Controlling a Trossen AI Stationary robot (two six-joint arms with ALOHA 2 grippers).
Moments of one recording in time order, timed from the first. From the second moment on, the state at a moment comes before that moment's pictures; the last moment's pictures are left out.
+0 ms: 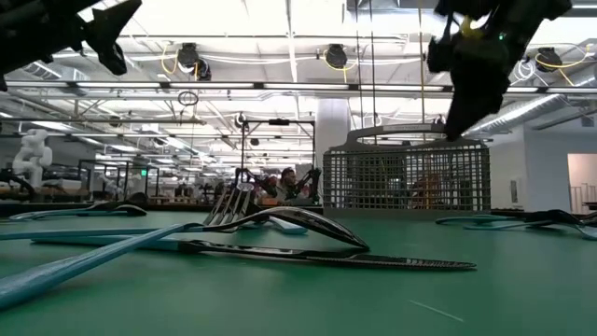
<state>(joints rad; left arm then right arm) -0.03 0.05 0.02 0.50 0.04 -0.21 -0.09 1.08 0.80 -0.76 0.15 0.43</state>
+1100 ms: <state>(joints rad) -0.03 0.92 0.51 -0.04 -0.31 -0.06 -0.04 1.19 0.80 -0.86 0.10 0.58</state>
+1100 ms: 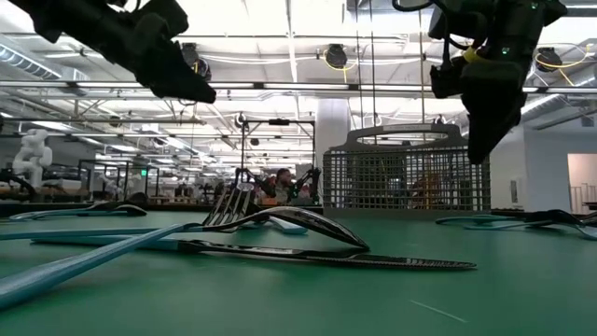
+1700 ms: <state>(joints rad) -0.02 0.92 0.50 -0.06 -0.32 -0.04 -0.04 1.42 0.79 -0.87 0.15 0.71</state>
